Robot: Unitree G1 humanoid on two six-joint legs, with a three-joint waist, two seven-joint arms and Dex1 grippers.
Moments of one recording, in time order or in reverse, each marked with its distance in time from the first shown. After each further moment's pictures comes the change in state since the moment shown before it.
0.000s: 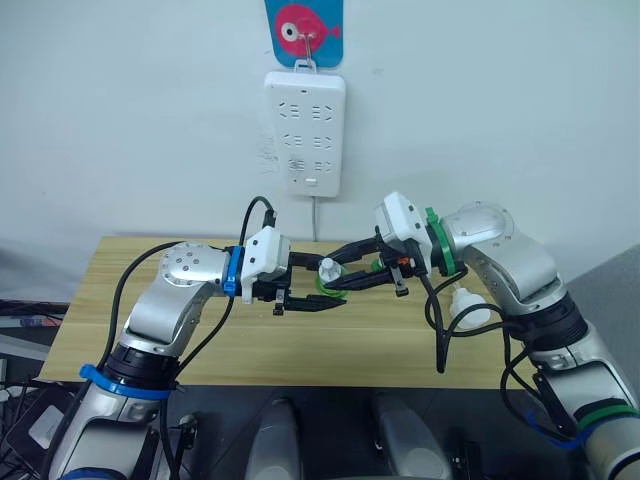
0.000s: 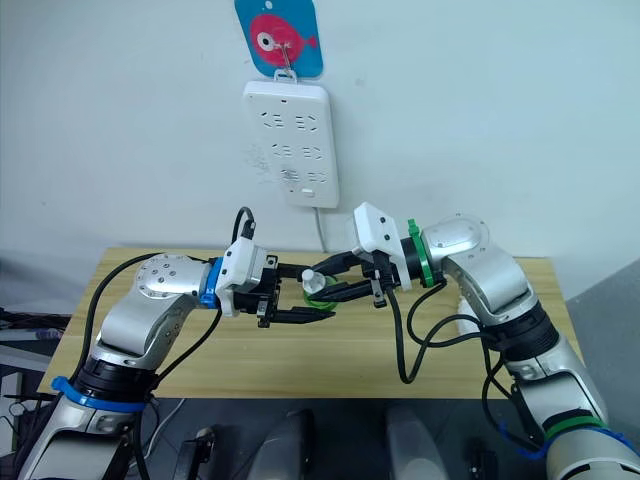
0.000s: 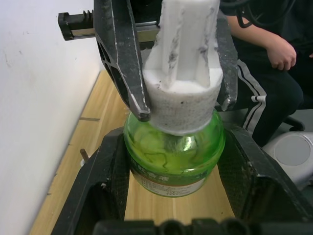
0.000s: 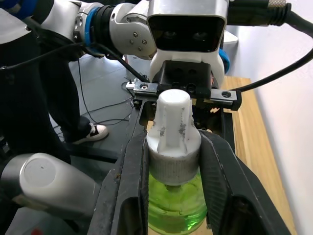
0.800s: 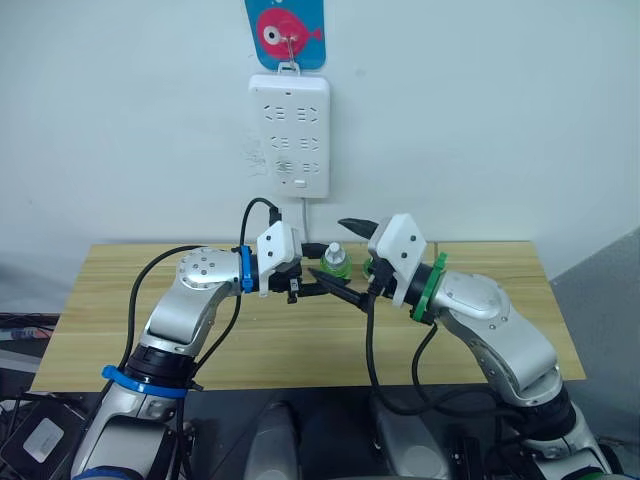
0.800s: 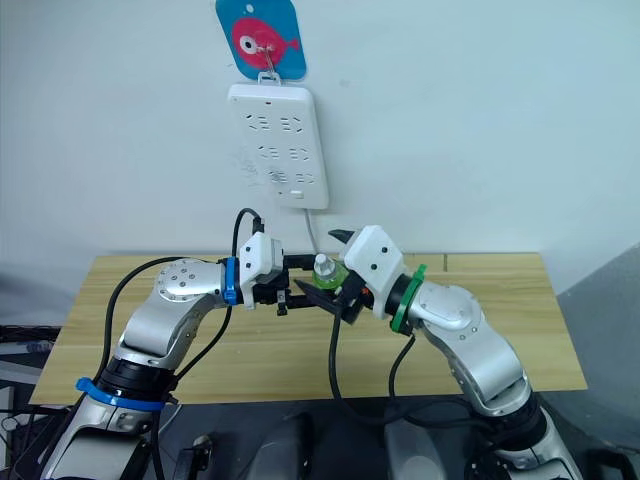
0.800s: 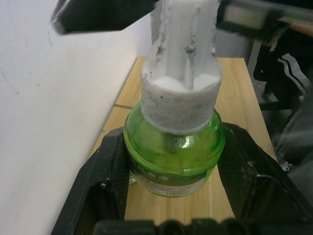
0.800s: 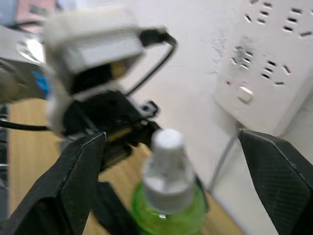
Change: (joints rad) left arm -0.002 -0.081 -0.006 0.060 0.091 -0.010 0.162; right arm 0.339 0.177 -0.016 -0.425 -0.204 0.193 -0.737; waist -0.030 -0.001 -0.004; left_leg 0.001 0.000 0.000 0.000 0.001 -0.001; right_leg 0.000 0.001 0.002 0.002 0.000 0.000
